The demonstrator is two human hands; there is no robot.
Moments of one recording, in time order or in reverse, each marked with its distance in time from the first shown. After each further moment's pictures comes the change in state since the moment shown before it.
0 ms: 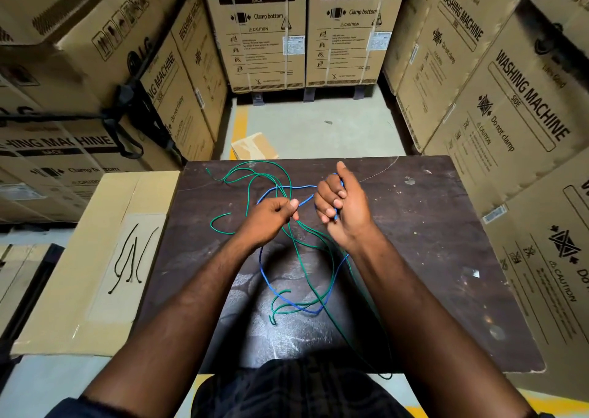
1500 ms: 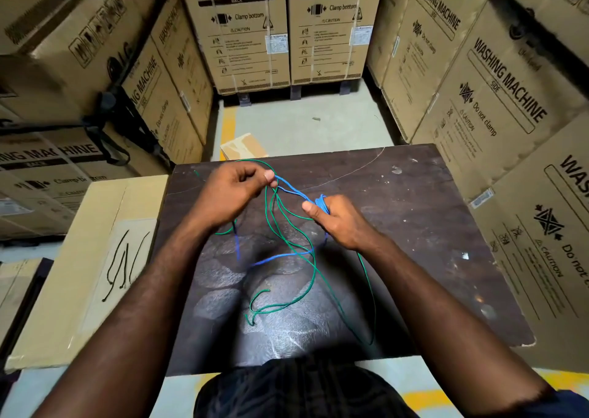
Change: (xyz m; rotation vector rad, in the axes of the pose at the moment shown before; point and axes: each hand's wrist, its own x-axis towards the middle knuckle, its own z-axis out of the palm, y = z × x) left_hand -0.030 0.079 -0.051 0.007 0.014 0.139; right_hand -0.023 0.004 -0.053 -1.403 -0.066 -0.254
